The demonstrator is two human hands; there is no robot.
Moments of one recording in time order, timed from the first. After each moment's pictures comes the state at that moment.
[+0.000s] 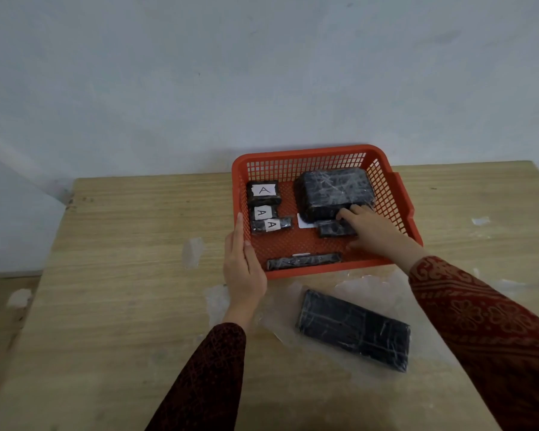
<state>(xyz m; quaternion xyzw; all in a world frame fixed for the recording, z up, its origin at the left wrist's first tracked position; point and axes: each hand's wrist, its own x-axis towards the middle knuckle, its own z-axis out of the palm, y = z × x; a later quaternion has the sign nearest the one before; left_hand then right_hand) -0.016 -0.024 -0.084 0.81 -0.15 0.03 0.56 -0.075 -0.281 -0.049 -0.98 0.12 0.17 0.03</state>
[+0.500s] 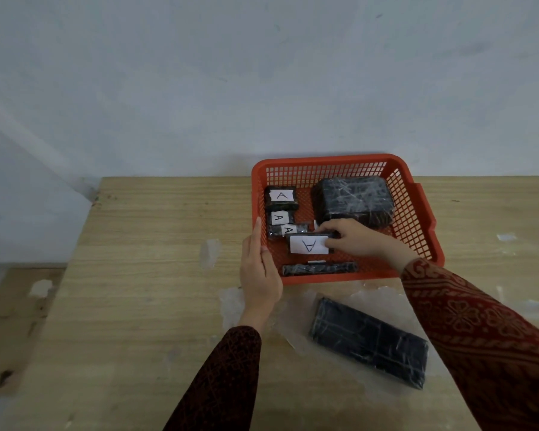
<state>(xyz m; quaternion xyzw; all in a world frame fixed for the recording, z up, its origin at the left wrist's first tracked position) -0.016 -0.023 -0.081 0.81 -0.14 0.02 0.56 -0.035 -0.242 -0.044 -0.91 0.08 0.22 0.34</state>
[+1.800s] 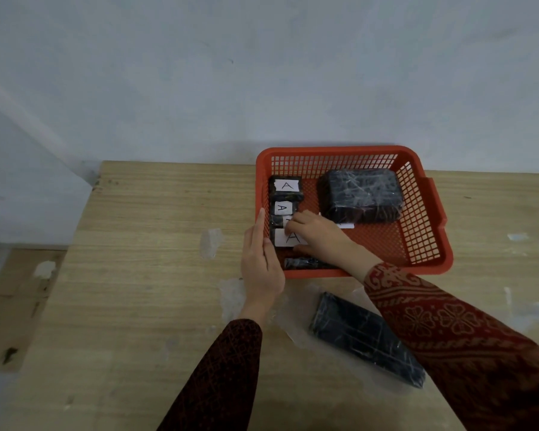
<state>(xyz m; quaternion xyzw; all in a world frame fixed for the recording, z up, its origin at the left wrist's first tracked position) -0.014 -0.025 -0.084 0.82 -0.15 0.04 0.56 -0.012 -0.186 -0.067 -0.99 -0.10 0.09 0.11</state>
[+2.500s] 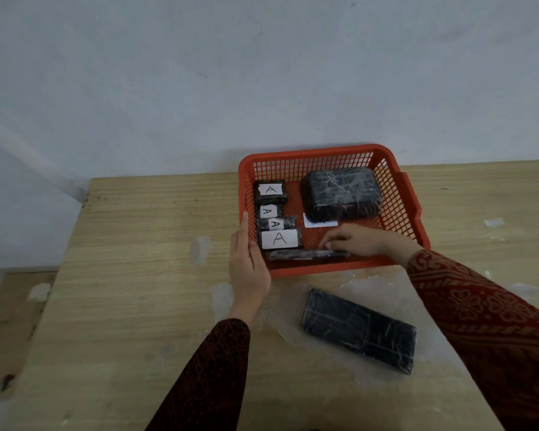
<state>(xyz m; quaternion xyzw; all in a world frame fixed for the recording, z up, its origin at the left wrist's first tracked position) -0.017 -0.024 -0.079 0.82 -0.15 0.02 0.55 -0.059 -0.268 -0.058 -0.89 0.05 0.30 0.35</state>
